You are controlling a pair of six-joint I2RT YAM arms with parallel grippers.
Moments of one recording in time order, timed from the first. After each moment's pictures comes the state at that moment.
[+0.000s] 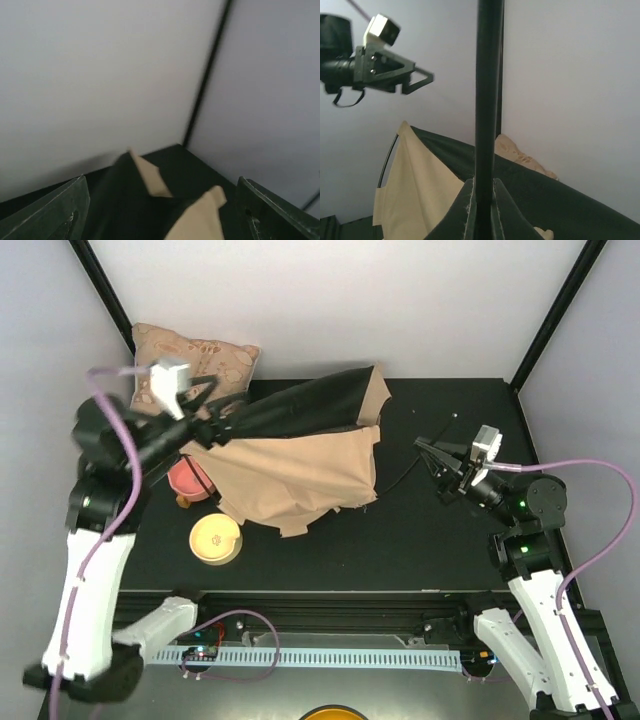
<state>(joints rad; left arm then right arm) -0.10 0.91 1.40 -0.45 0.52 -0.28 0.22 0.67 0.77 0.28 -0.75 0.25</state>
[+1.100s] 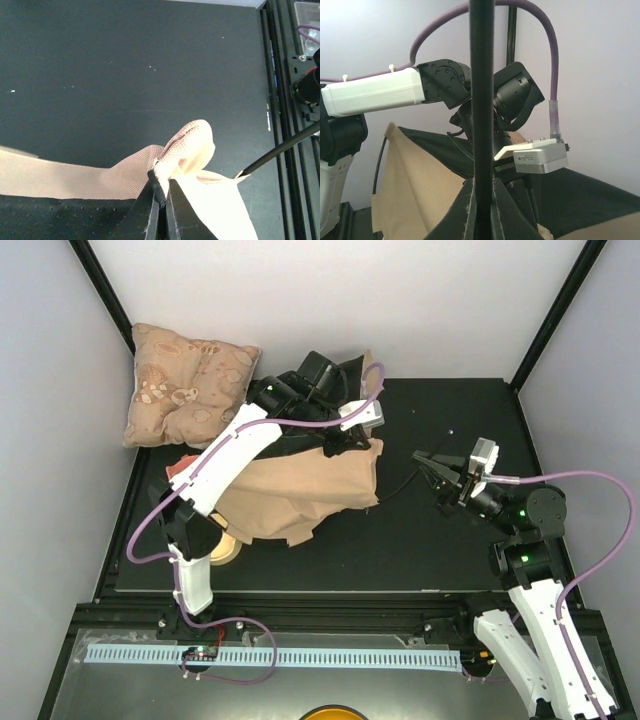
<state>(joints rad) -0.69 1.91 2.13 -1.12 0.55 0.57 0.22 0.60 0.71 0.27 -0.81 0.24</state>
